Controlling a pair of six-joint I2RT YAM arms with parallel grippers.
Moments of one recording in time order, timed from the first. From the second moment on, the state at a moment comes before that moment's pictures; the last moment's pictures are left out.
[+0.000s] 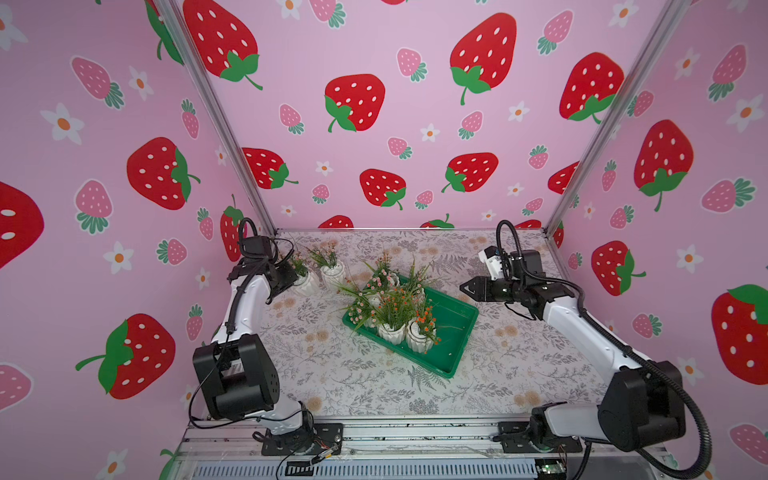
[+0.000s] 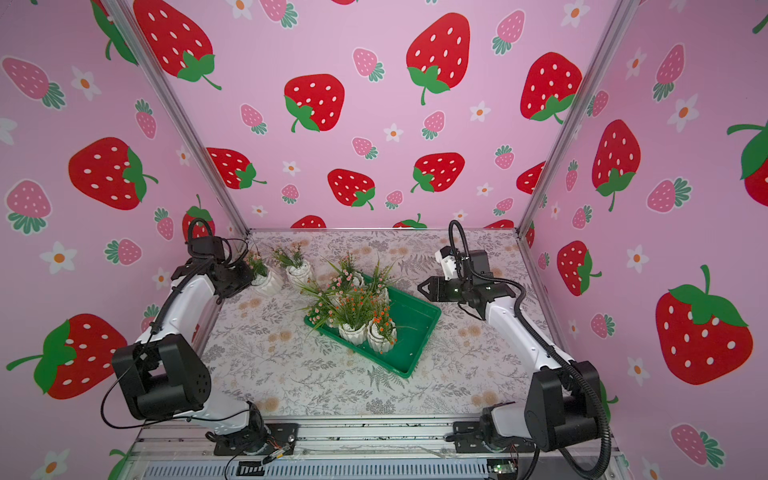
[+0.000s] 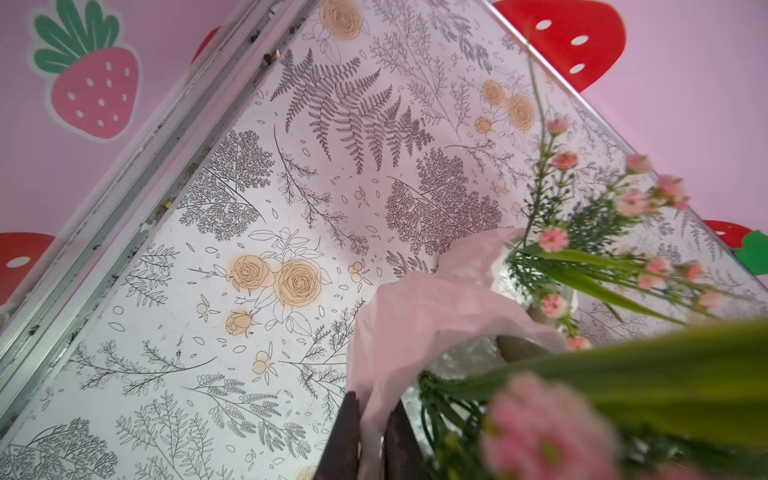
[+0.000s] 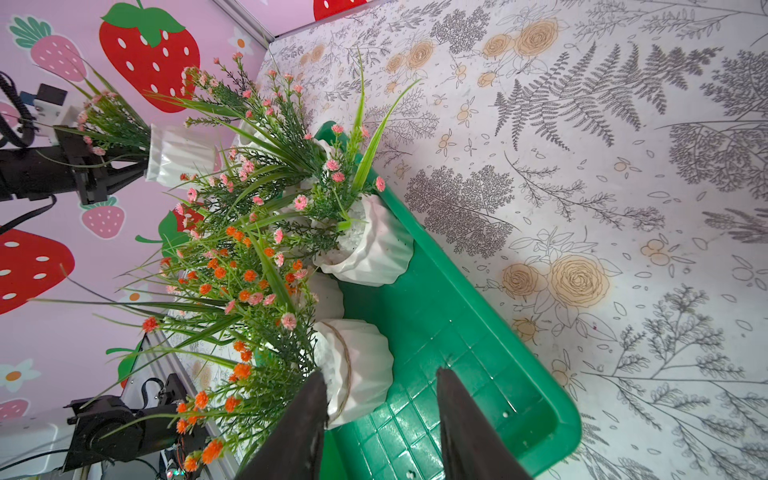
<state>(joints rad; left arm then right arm) 0.26 1.51 1.28 -0.70 0.10 -0.37 0.32 1.35 1.00 -0.42 -0.59 0.24</state>
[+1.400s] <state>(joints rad) -0.42 1.47 1.51 -0.67 0.25 -0.17 0.23 1.12 0.91 -0.48 -0.66 0.29</state>
